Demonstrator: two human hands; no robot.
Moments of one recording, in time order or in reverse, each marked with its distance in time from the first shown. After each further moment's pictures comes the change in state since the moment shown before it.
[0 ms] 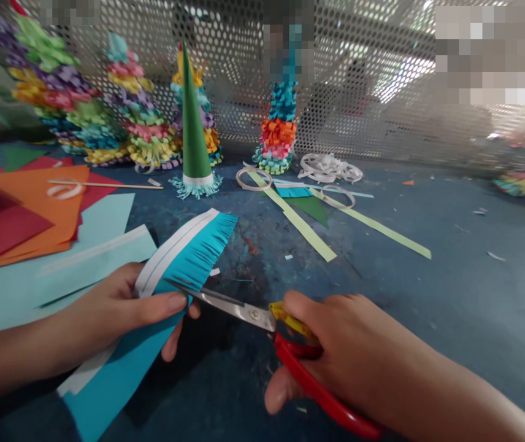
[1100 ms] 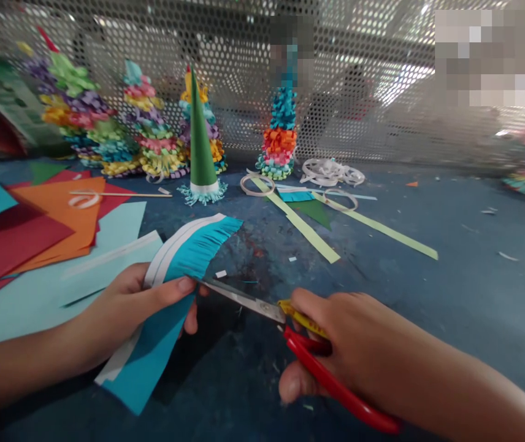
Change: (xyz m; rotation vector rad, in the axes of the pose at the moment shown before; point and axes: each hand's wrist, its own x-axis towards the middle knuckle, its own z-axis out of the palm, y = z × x) left_hand 0.002 -0.008 0.002 0.135 0.206 0.119; right_hand -0.001 -0.001 -0.006 -0.047 -0.010 0.053
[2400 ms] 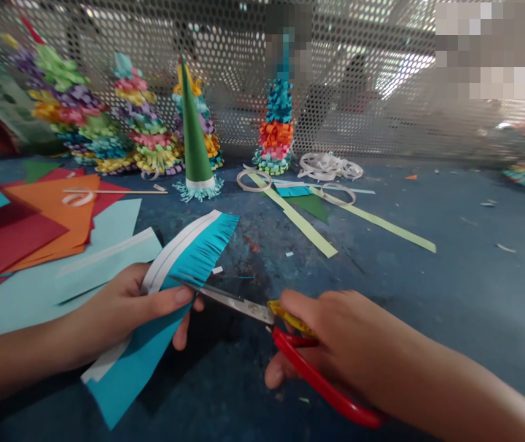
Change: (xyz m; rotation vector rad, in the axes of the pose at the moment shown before) left_hand -0.004 0.009 0.003 0.073 -0.089 -0.038; right_hand 0.002 0.008 0.007 0.028 -0.014 -0.069
